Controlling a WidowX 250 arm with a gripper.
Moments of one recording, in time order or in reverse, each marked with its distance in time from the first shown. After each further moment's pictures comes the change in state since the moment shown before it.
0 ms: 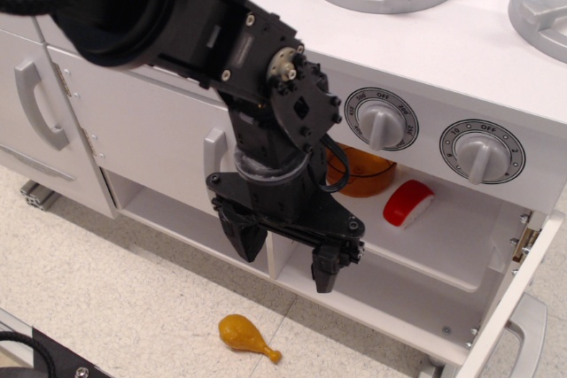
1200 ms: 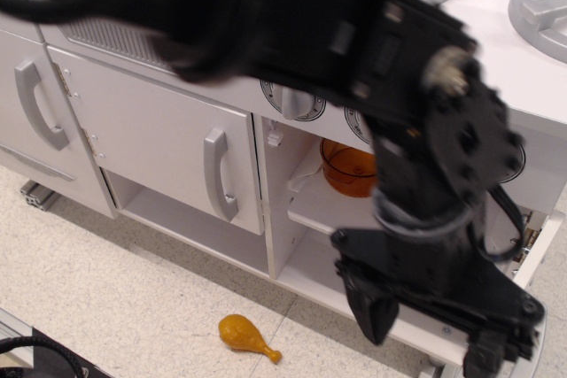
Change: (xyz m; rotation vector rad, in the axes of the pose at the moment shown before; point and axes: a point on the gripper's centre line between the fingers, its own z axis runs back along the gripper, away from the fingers) arm -0.037 -0.107 0.027 -0.171 0.114 -0.127
